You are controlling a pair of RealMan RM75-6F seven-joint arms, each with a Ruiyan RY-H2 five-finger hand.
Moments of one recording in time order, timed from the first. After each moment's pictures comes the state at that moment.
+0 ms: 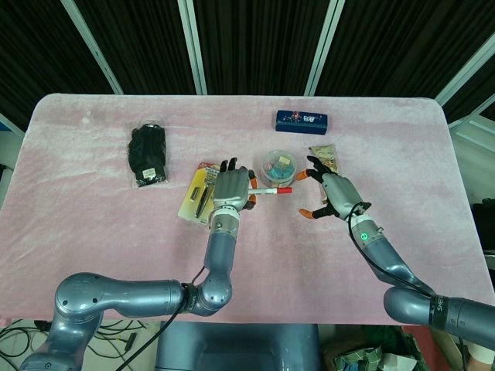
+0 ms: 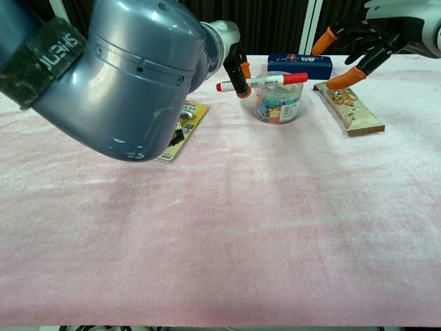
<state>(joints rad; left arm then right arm) -1.33 -1.94 -0.63 -1.31 0.21 1.24 0.88 0.81 -1.20 0.28 -1.70 -0.84 0.79 0.07</state>
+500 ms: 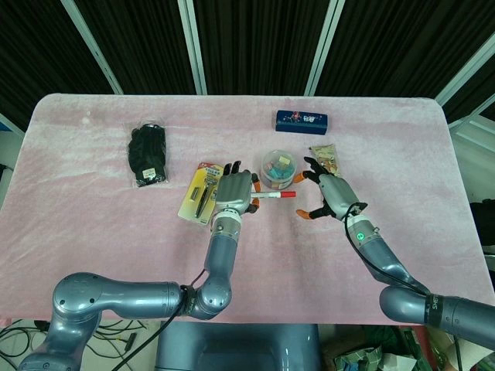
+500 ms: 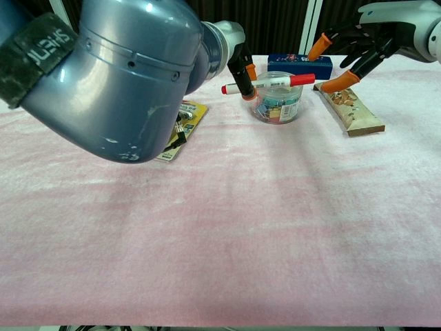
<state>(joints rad) -1.32 -1.93 -0.63 -1.35 0.20 1.25 0.89 0.82 -1.22 0.28 -1.69 -0.82 0.78 0.06</state>
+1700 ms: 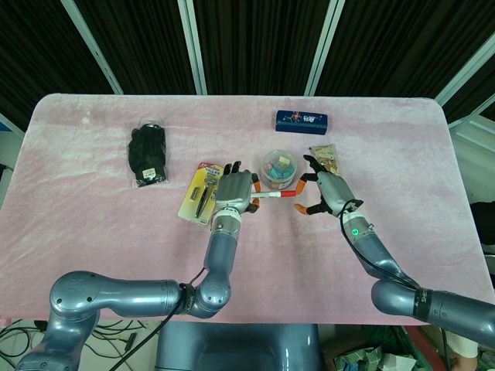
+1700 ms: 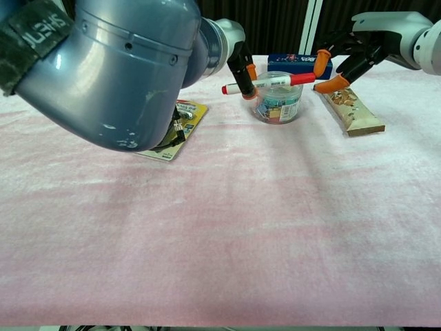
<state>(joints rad) -1.33 -1.92 -0.64 -1.36 0.16 1.23 0.90 0.83 -1.29 0.29 -1.61 -0.79 0.78 0.06</state>
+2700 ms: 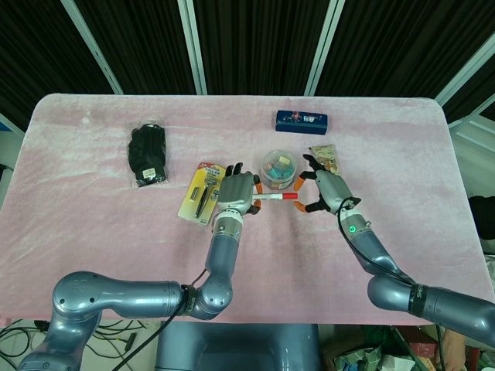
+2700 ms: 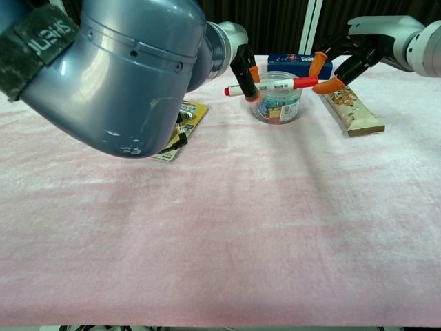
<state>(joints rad) -1.33 -1.93 -0.63 -1.36 0.16 1.23 0.88 0.85 -1.31 0.29 -1.57 -0.75 0.76 0.04</state>
